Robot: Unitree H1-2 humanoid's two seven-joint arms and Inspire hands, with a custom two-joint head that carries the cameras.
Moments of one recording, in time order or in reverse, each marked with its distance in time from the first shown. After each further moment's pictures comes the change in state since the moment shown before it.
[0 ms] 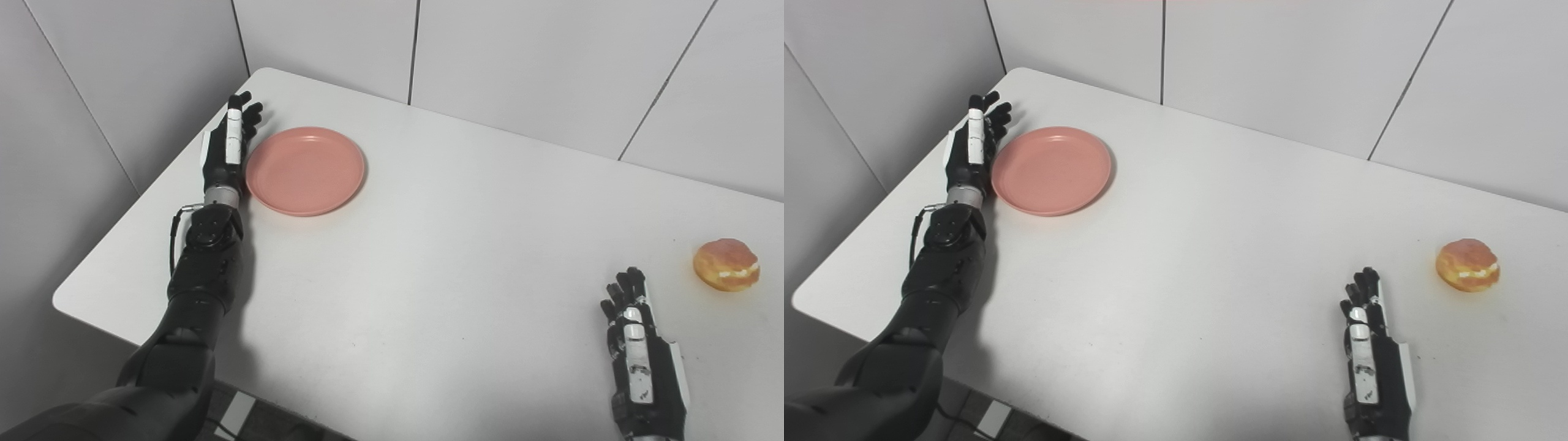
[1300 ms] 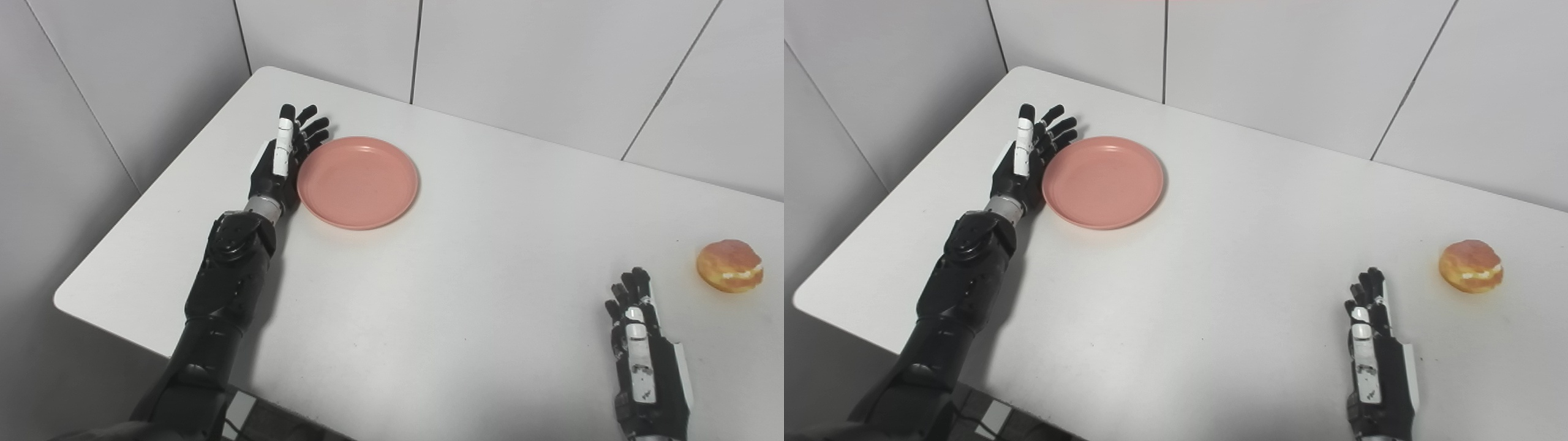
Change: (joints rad) left arm 0.102 -0.103 -0.090 -0.384 -0.113 0.352 -0.153; right arm -0.001 0.009 -0.009 0.001 -0.006 0.000 -0.018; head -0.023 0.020
